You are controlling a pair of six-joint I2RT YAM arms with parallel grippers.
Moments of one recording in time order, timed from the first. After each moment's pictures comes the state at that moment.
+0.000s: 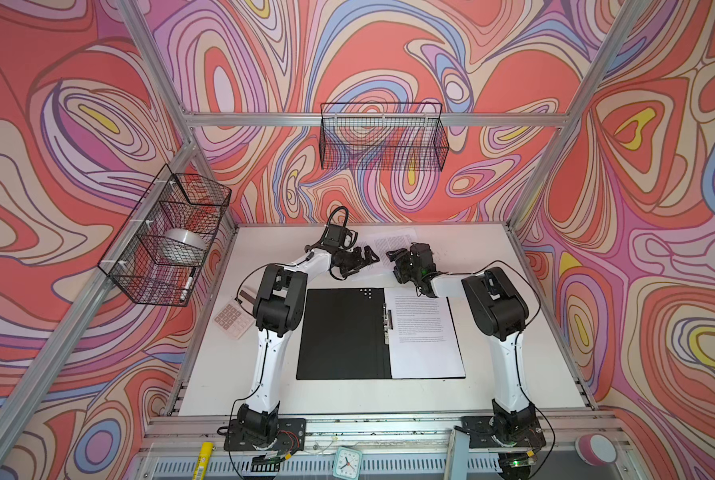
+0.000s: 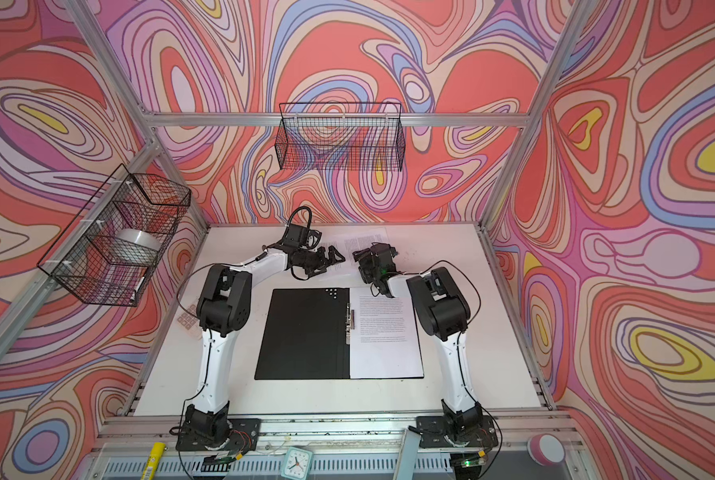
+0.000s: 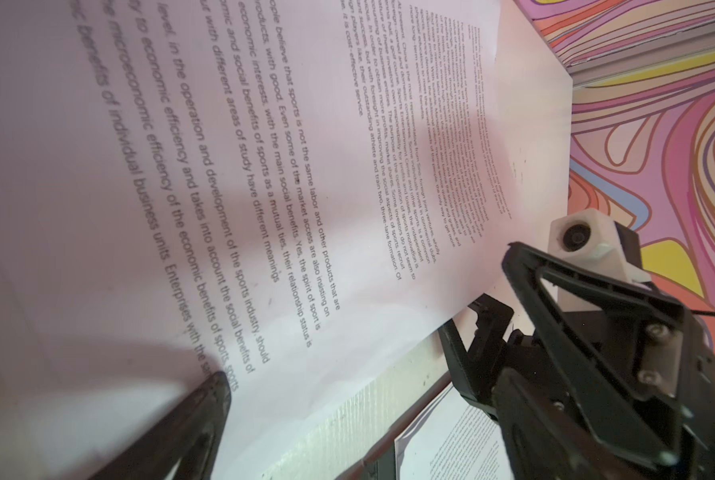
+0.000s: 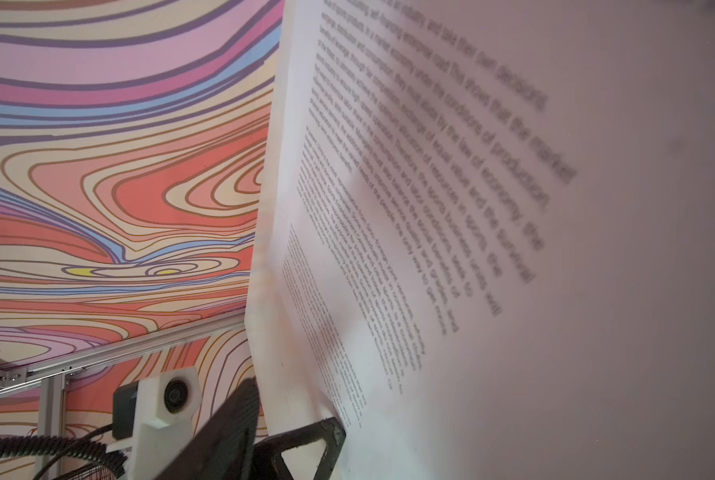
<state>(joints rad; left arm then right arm) -0.33 2.31 1.75 -0.33 0.55 -0.63 0.38 2.22 1.31 0.45 -0.15 1.40</state>
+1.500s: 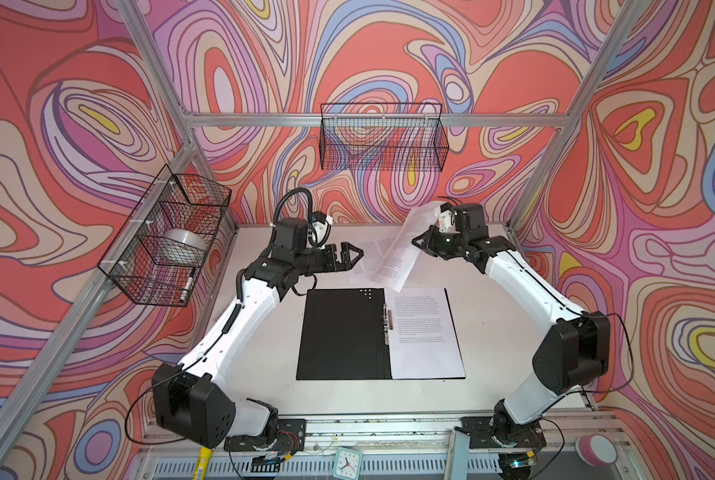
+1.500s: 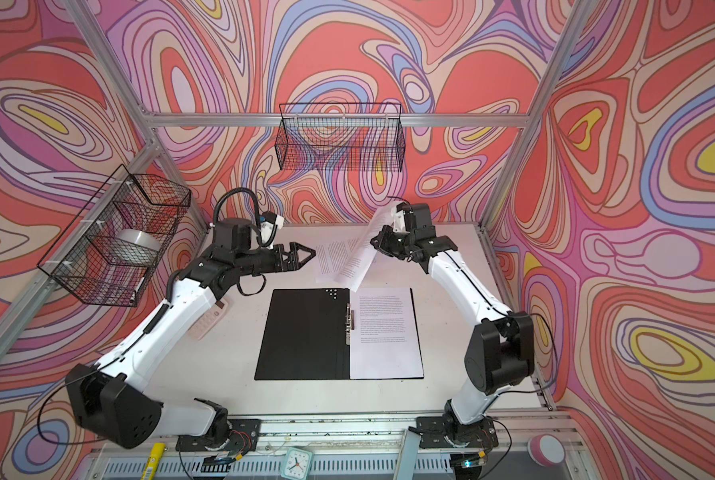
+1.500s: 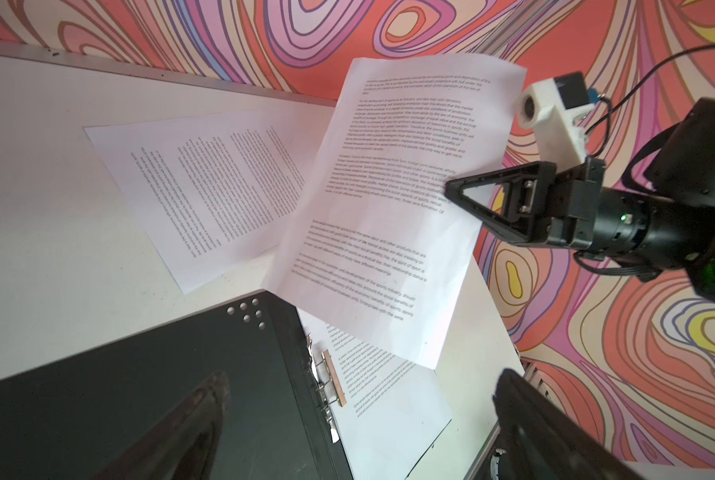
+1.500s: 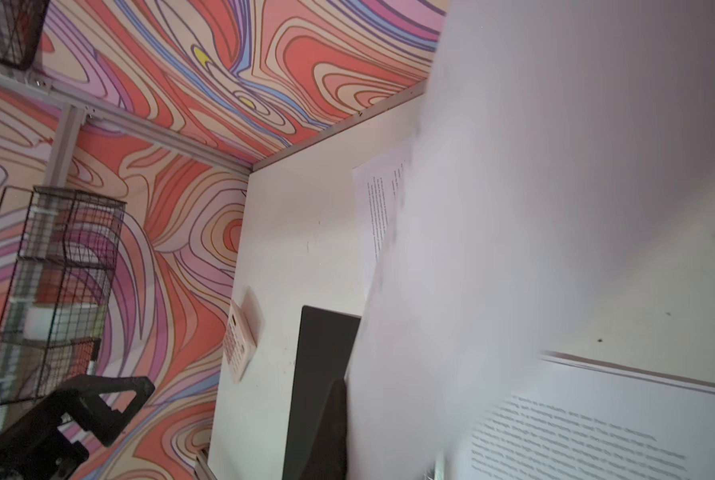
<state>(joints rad) -0.33 1.34 1.27 -0.49 0.48 -0.44 0.26 1.64 1.51 -0.51 -0.47 0.61</state>
